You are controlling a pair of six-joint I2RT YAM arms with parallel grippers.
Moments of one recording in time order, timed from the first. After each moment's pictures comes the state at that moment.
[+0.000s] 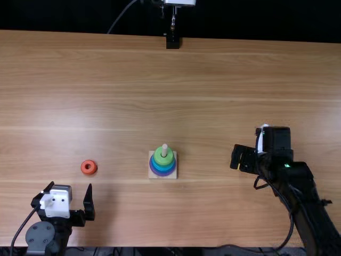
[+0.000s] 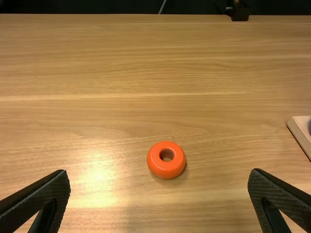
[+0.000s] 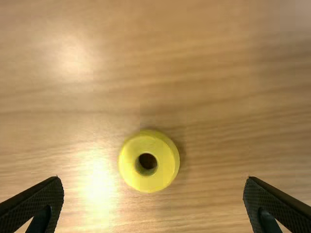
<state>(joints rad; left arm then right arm) -0.03 0.02 0.12 -0.46 0.04 -0.04 0.04 1.44 0.85 -0.53 -0.03 0.20</state>
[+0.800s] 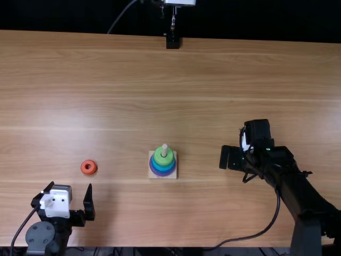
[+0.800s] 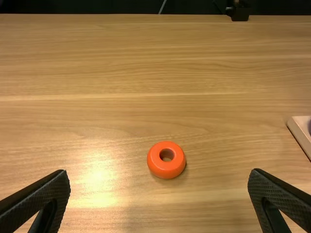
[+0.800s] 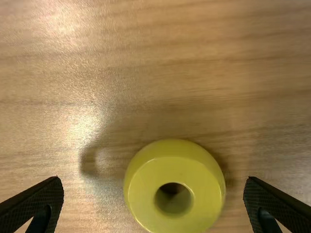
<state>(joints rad) -0.03 0.02 0.12 -0.46 0.04 -0.04 0.10 1.67 0.92 -0.53 -0.03 0.22</state>
